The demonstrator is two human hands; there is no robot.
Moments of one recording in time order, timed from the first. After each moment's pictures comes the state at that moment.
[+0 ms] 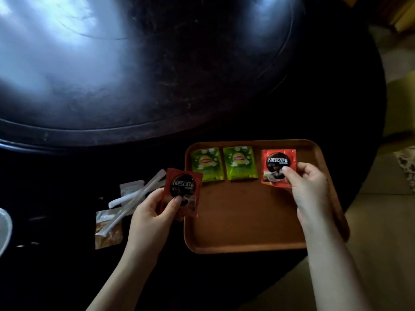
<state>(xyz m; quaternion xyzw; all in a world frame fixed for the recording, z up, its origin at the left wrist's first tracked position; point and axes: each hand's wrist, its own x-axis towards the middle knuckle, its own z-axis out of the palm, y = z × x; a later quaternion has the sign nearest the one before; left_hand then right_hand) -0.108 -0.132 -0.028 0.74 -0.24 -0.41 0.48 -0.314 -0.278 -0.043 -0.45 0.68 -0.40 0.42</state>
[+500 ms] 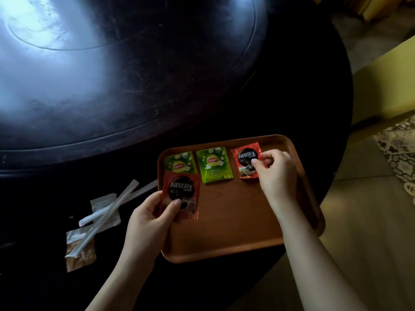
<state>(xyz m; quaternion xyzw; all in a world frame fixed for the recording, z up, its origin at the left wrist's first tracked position) -0.138 -0.159 -0.030 0.72 -0.27 -0.44 0.46 -0.324 -0.303 -0.069 -0.63 0.69 -0.30 0.17</state>
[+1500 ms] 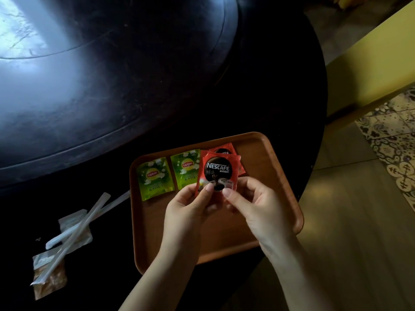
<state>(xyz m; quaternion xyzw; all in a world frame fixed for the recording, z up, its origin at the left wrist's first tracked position) -0.221 -0.212 -0.026 0.57 -0.09 -0.61 0.55 -0.339 -0.239 -0.022 -0.46 0.57 -0.36 0.58</state>
